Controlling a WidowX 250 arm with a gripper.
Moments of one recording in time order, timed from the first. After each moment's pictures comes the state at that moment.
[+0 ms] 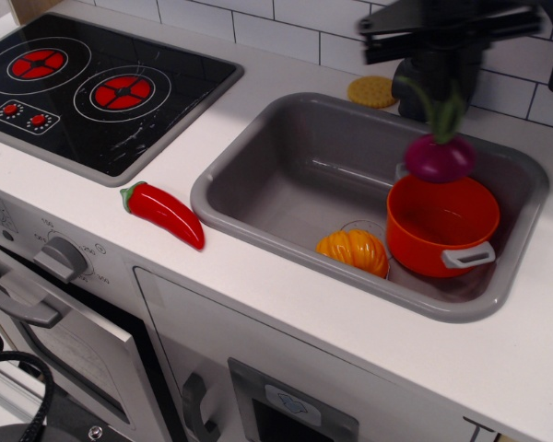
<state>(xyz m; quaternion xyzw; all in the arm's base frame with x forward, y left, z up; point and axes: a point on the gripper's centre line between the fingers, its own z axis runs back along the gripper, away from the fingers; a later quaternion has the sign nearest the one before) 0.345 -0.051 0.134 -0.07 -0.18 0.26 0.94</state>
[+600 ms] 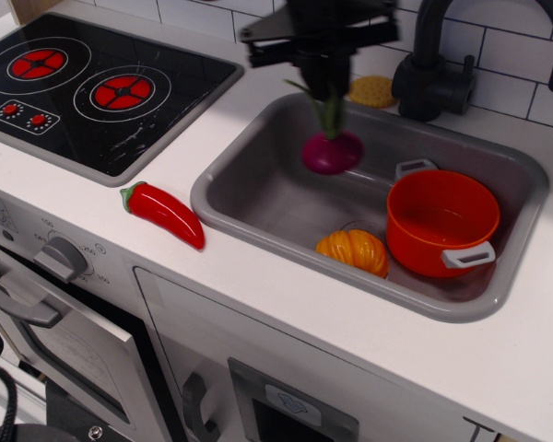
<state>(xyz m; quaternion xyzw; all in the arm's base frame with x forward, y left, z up) 0.338 0.034 0.113 -0.05 -0.18 0.28 0.94</state>
